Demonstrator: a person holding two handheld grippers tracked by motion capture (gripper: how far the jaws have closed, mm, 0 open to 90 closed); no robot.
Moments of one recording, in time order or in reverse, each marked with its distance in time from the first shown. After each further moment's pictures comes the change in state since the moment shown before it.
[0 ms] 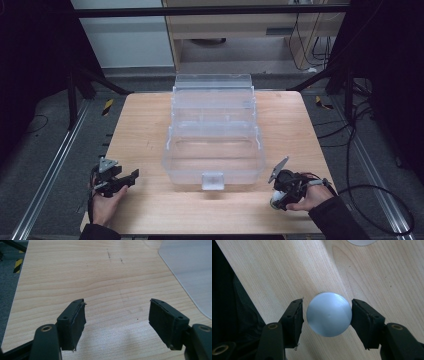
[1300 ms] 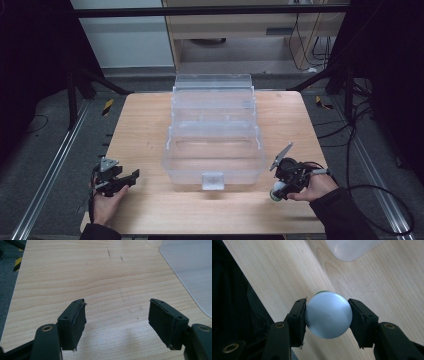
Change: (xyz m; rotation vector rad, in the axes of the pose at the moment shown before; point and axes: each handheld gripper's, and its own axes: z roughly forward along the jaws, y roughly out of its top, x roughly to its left) left arm -0.001 0.000 0.002 0.012 0.003 0.001; right arm -0.008 0.016 -0.038 -0.022 0.015 0.056
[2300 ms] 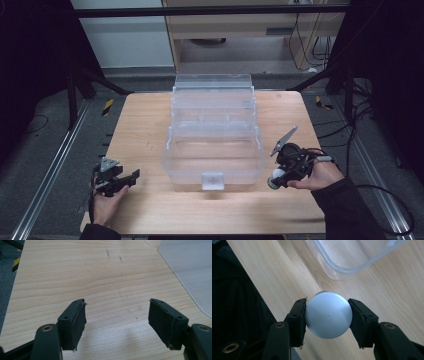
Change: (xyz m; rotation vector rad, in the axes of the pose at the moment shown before) left arm 0.000 0.000 0.001 0.004 -0.007 0.004; right arm -0.001 0.022 -0.046 -0.067 -0.012 0.012
